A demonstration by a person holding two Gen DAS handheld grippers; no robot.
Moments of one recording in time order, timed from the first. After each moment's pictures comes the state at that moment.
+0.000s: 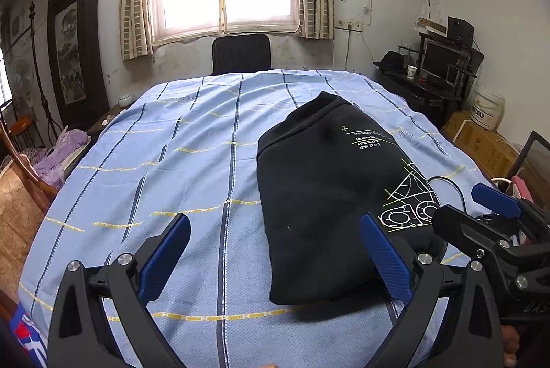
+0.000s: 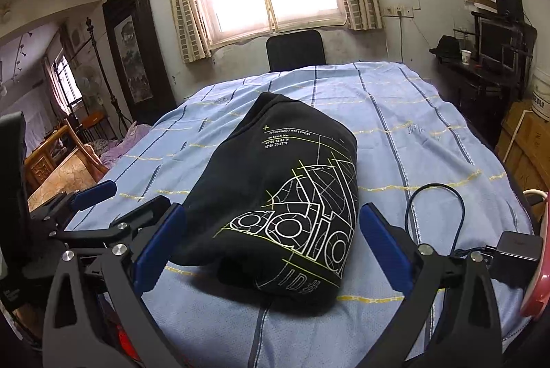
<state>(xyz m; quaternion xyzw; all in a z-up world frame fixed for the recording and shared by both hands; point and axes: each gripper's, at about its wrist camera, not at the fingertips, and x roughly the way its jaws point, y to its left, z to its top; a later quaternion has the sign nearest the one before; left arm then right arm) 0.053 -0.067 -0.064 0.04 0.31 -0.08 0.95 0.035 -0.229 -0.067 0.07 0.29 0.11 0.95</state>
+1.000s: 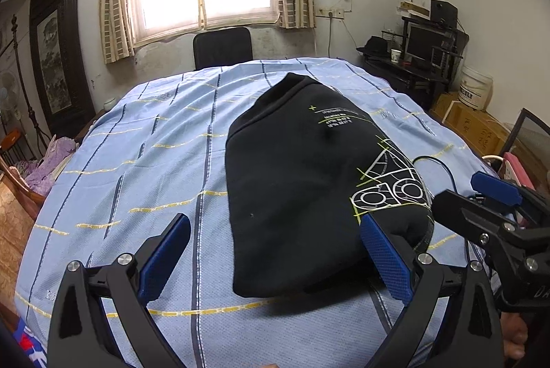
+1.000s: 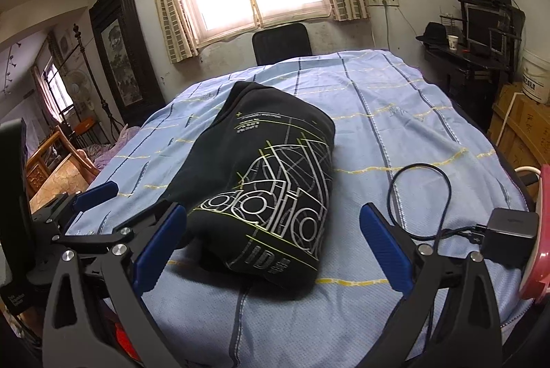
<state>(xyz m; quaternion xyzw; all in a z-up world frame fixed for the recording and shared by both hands) 0.045 -0.095 -0.077 0.07 0.32 -0.11 0.94 0.025 -0.252 -0.077 0.09 0.30 0.09 0.94</state>
